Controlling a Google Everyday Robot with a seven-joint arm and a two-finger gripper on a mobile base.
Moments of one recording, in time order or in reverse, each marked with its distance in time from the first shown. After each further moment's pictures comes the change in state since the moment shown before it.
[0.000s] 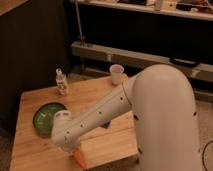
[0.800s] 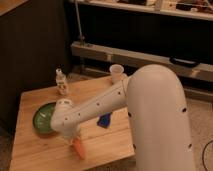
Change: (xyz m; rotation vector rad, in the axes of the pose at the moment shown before) arm 0.040 0.025 0.000 -0.005 -0.026 0.079
